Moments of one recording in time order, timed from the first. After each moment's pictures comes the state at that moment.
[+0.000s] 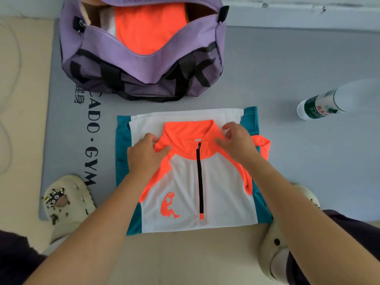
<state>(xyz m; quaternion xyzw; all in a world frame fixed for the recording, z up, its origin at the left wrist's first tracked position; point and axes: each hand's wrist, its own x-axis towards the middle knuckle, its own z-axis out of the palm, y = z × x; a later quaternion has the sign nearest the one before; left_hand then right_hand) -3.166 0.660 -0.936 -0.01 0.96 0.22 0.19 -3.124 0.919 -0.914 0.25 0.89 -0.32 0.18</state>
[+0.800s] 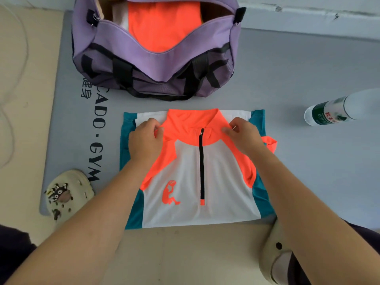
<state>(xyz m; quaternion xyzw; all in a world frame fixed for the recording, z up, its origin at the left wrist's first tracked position) -3.195 0.658 -0.929 0.02 0.96 0.25 0.12 -3.149 0.930 -0.926 0.24 0.90 -0.32 0.18</state>
